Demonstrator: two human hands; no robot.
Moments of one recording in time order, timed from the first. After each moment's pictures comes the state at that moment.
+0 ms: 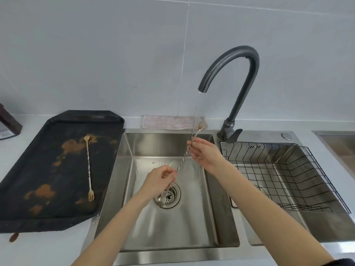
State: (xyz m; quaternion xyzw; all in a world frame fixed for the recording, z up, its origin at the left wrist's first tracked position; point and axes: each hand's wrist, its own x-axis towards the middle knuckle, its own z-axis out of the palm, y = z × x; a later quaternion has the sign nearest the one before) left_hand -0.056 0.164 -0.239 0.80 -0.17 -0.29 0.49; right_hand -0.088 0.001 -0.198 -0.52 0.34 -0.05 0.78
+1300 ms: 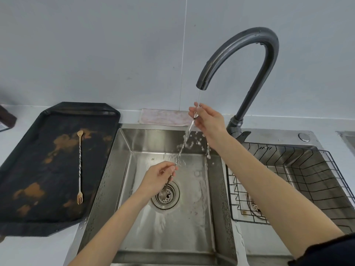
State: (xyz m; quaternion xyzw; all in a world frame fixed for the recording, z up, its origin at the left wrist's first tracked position) left_hand -0.042 0.131 -0.244 0.78 -0.13 -0.29 0.54; right_hand -0.021 -0.048 -0.172 -0.52 0.29 -0.14 0.79
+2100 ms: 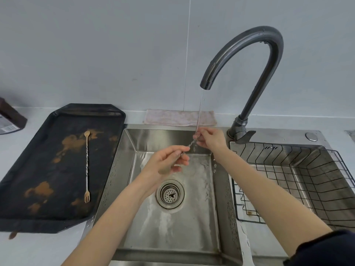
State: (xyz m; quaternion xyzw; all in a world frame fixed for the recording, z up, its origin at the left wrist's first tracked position) left_hand -0.036 0.129 -0.197 0.62 -0.13 -0.36 0.69; right_hand -0.028 -0.056 -0.235 -0.68 0.34 -0.06 0.65
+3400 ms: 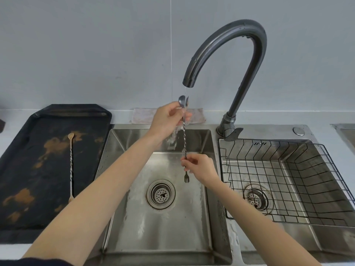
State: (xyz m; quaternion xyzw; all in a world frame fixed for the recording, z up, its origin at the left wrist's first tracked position) left_hand 0.017 0.047 -0.161 0.72 -0.18 -0.21 0.63; right_hand -0.091 -0.035 -0.269 -0.81 0.24 0.00 0.54
